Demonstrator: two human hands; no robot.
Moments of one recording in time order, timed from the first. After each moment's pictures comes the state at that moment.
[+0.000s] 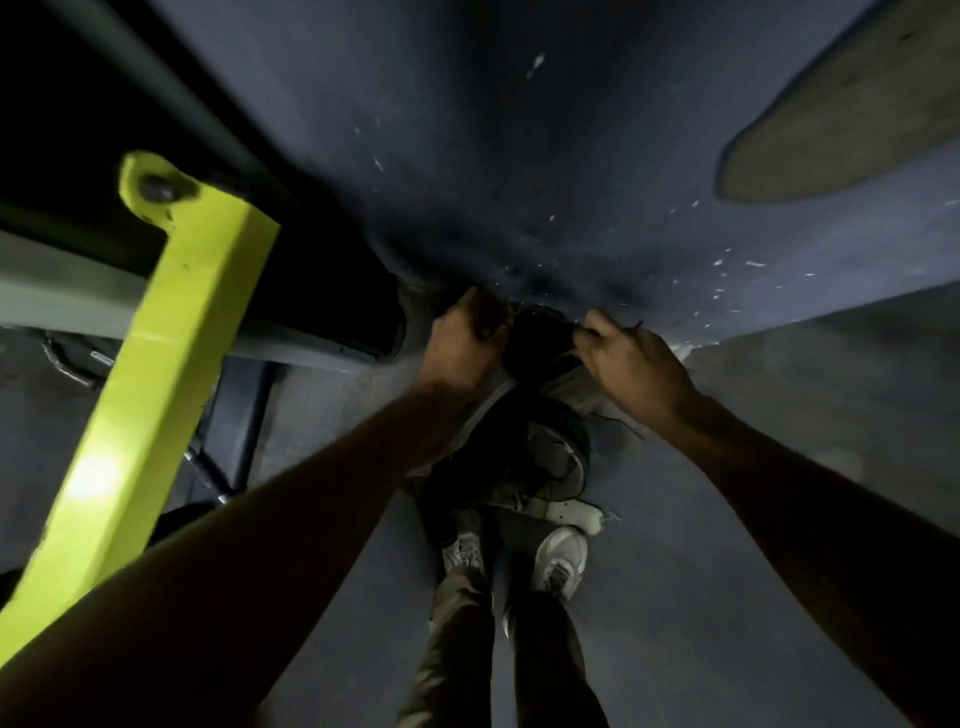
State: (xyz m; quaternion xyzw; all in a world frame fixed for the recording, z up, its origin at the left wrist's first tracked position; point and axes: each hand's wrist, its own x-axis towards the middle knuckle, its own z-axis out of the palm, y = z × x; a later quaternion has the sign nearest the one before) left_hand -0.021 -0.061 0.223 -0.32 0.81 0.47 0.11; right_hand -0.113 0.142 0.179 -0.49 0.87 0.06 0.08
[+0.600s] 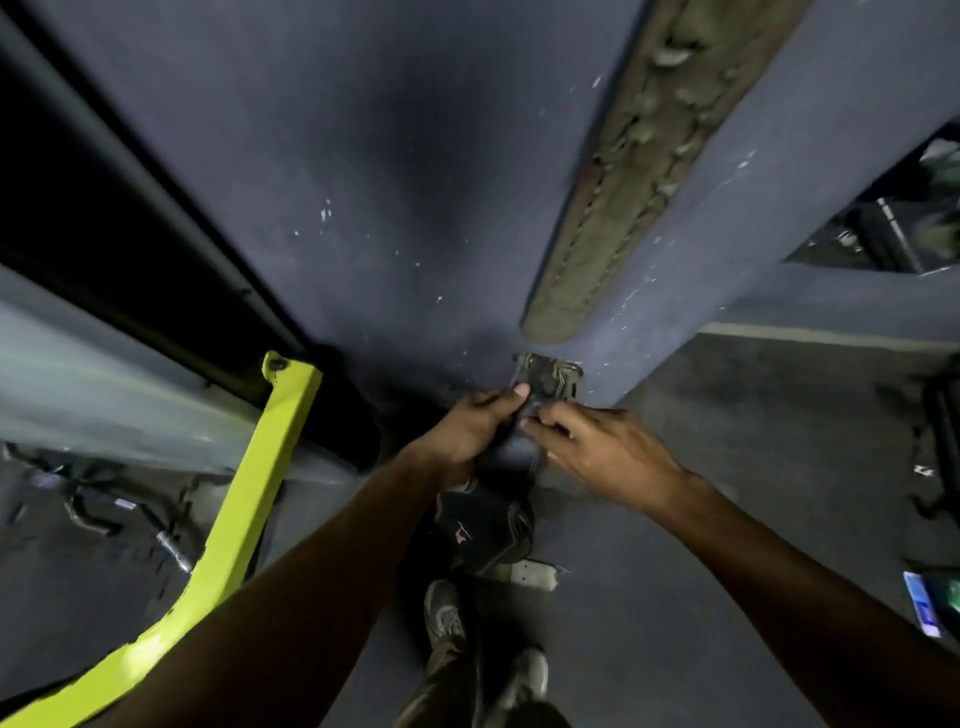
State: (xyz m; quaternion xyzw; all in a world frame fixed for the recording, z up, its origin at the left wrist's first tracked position) left_hand 0.018 0.026 0.489 -0.22 0.54 0.79 0.20; right_hand -0.022 0.223 0.517 -0.54 0.83 -0.08 -0.08
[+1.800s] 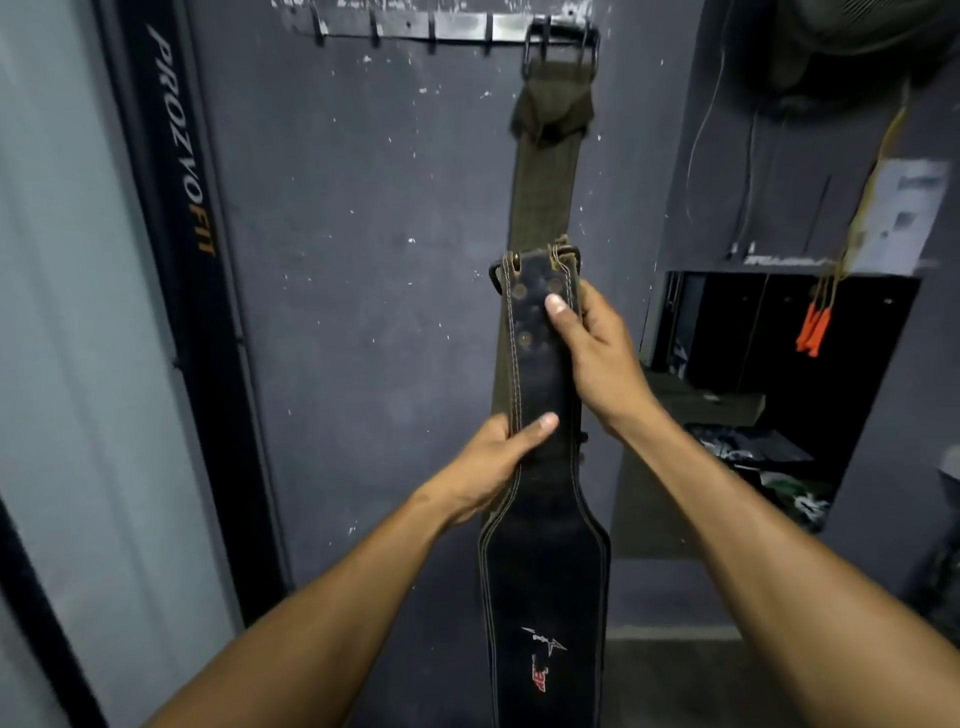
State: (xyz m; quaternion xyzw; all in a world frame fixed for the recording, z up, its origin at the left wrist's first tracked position) left_hand 0.129 0.120 0.918 0.16 0.64 0.75 -0.01; right_hand 0.092 0.251 1.011 -0.36 0.65 -0.64 -0.21
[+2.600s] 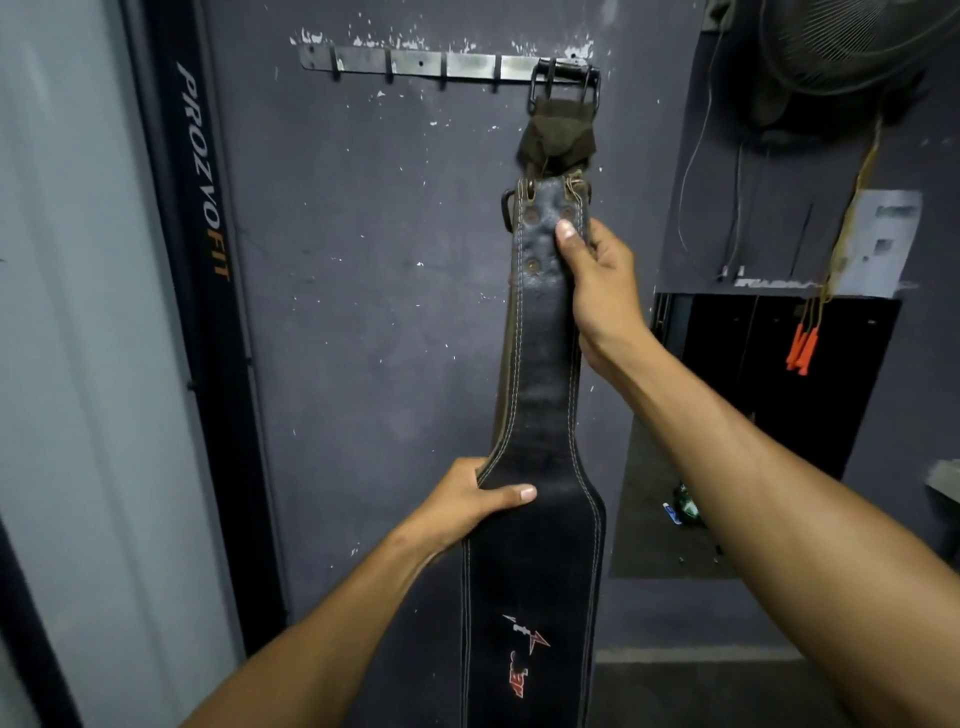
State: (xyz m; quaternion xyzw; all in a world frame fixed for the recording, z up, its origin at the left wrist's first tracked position) left_hand 0.138 0.065 0.889 0.14 0.71 0.69 -0.03; right_hand 0.084 0.215 1.090 -0.32 0.56 -0.73 -0.20
